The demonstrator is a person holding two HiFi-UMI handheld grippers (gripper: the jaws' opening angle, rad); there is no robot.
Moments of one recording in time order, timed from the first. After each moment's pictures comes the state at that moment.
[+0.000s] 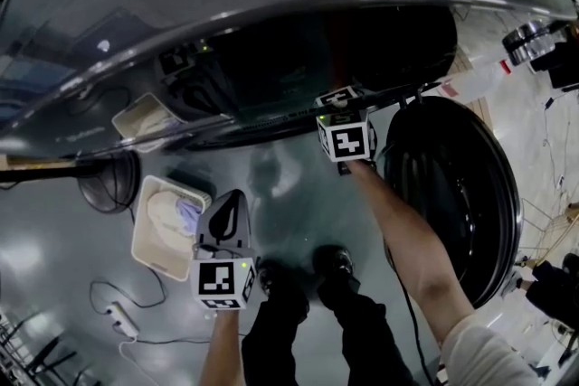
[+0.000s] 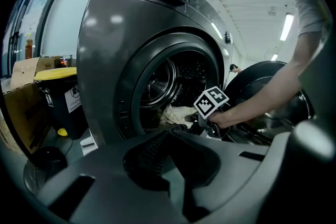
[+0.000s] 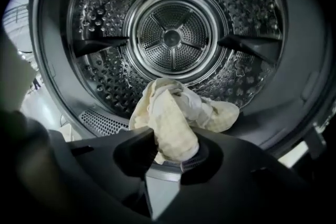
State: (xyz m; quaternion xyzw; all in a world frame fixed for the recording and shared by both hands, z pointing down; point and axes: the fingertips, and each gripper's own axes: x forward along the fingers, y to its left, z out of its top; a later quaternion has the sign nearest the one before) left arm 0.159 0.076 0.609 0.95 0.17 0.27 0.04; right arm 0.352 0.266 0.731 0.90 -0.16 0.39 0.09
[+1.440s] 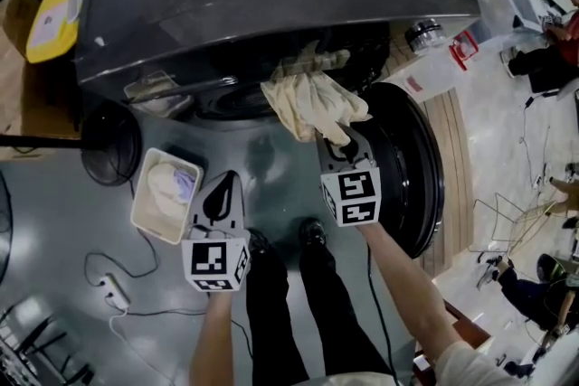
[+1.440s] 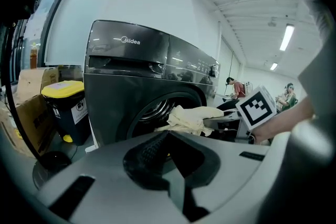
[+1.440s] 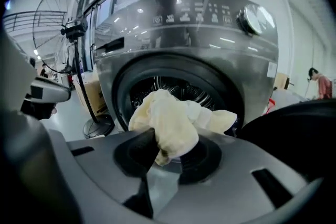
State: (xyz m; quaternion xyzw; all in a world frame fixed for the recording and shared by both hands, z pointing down) left arm 0.109 0.103 0.451 0.95 0.17 0.25 0.05; right arm 0.194 0.275 0.488 0.93 -0.22 0.29 0.09
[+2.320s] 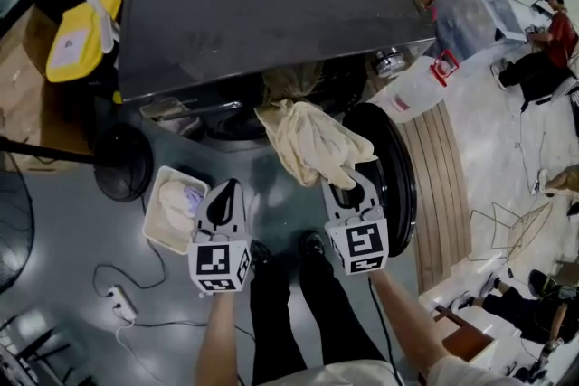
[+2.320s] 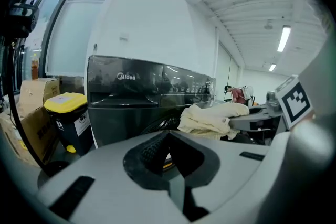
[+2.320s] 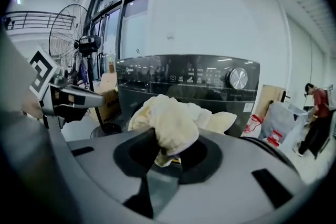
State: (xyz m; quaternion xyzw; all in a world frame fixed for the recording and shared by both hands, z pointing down) left arm 0.104 0.102 0.372 0.96 0.17 0.22 0.04; right arm 0.121 0.279 0.362 0.94 -0.23 0.23 0.09
